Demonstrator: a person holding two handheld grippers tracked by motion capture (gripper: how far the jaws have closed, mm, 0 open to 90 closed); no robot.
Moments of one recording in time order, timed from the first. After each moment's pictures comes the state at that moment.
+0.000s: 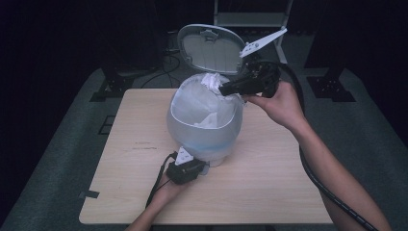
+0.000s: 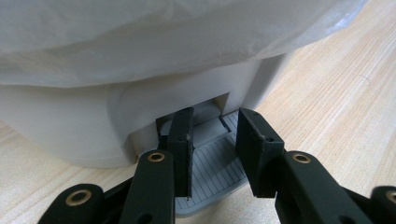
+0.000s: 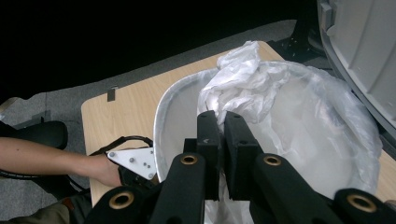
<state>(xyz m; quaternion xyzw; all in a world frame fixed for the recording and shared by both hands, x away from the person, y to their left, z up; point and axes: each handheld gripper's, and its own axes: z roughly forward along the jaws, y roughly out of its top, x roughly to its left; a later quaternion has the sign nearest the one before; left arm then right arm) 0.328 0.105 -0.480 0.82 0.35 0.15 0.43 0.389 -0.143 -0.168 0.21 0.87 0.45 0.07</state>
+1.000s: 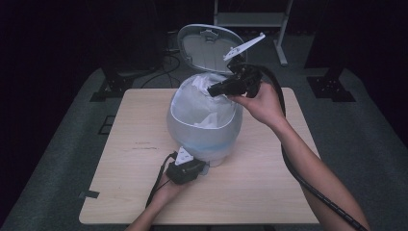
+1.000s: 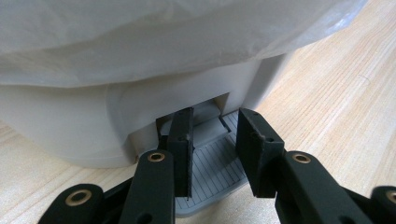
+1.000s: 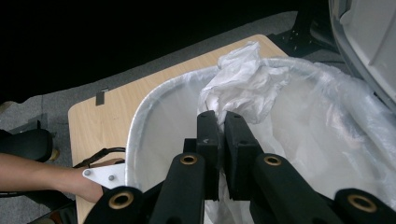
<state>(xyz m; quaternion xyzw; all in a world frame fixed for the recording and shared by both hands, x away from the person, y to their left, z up) 0.328 0.105 -0.480 0.82 0.35 0.15 0.43 0.417 -0.116 -0.194 0.23 0.87 0.44 0.06</state>
